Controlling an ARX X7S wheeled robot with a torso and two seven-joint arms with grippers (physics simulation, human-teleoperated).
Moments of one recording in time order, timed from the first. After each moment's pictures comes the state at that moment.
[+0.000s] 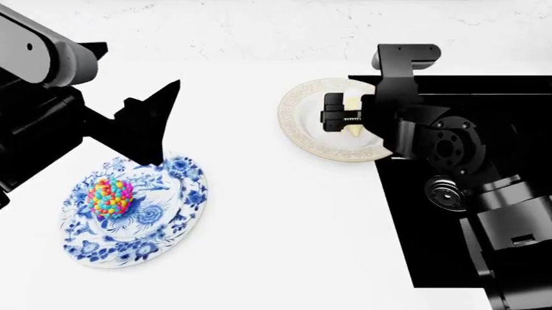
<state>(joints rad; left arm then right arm) -1.14 -0.92 0.21 0.57 -1.50 -1.11 -0.41 1.30 0.34 -0.59 0.54 0.98 0.90 0.35</state>
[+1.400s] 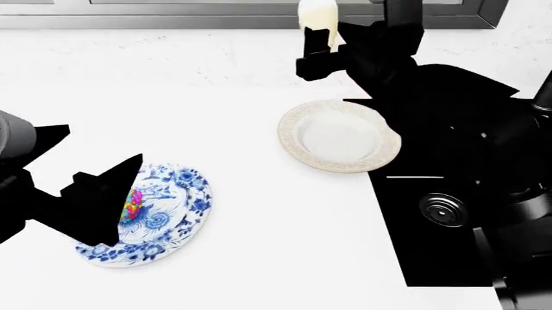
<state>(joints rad) -0.89 -1.24 0.04 0.68 -2.05 -1.02 -0.70 1.30 0.38 -0.59 0.22 0.94 0.65 0.20</state>
